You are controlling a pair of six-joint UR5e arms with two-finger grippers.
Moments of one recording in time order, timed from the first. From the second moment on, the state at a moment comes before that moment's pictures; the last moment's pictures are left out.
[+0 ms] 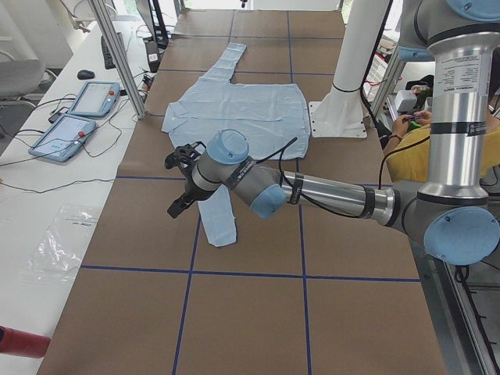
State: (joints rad) left arm -1.53 -1.54 -1.77 -2.15 -2.28 0.08; right arm 1.50 -1.68 1.62 -1.04 2.32 0.25
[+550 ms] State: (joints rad) left arm -1.53 -1.52 -1.77 -2.15 -2.29 0.08; right arm 1.22 -1.60 1.40 -0.65 2.11 0.71
